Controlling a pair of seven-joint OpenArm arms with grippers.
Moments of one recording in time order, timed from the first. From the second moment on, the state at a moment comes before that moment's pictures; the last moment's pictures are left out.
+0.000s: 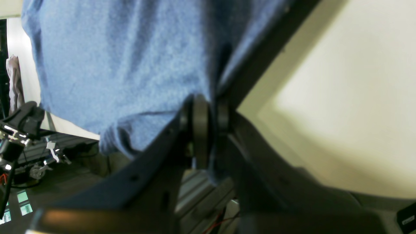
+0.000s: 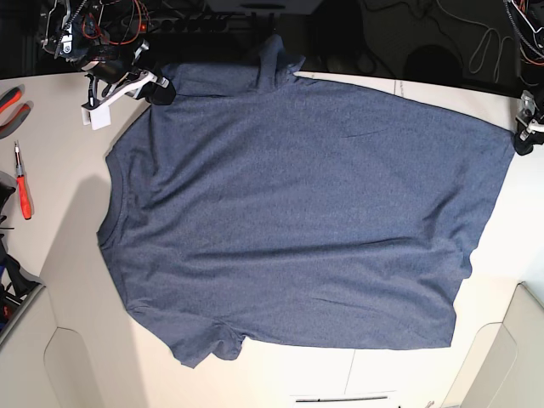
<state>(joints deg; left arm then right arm) 8.0 -24.4 -50.3 50.9 -38.6 -38.3 33.2 -24.0 2.8 20.1 88.0 43.4 22.1 -55.8</state>
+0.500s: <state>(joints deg) 7.8 -21.4 -50.4 51.1 -40.1 -38.5 33.6 -24.0 2.7 20.1 88.0 43.4 22.1 -55.8</state>
